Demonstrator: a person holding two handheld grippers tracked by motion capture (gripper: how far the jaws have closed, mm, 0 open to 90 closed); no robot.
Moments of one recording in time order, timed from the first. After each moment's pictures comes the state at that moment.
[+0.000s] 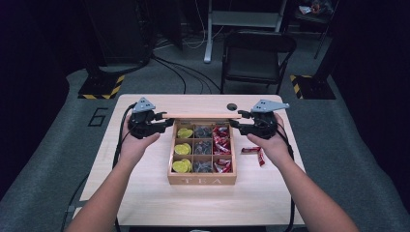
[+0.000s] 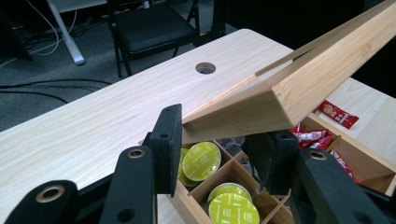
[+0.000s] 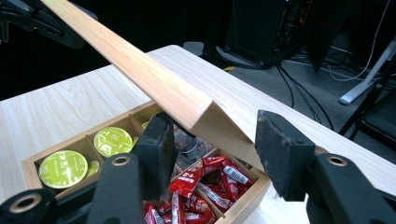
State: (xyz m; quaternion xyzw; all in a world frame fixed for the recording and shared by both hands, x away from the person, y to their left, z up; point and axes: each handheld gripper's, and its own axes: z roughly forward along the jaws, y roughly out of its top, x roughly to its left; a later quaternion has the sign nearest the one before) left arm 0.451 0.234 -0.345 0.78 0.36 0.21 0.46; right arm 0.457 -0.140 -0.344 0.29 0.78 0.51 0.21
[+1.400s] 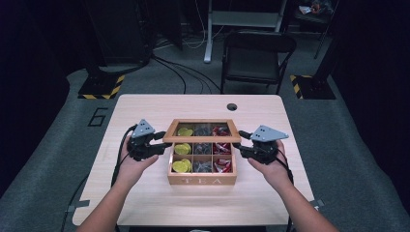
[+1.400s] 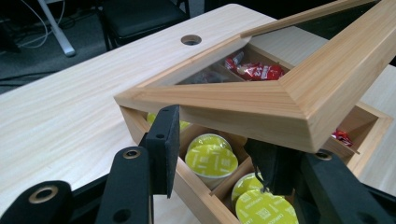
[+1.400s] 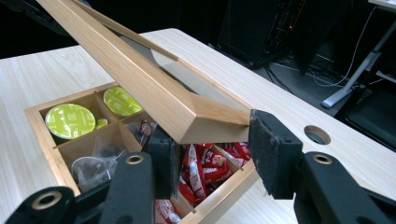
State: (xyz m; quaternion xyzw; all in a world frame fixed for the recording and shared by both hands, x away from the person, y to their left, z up) left arm 0.410 0.239 -0.388 0.79 0.35 0.20 0.46; right arm 0.405 -0.142 -0.388 0.27 0.79 0.49 0.25
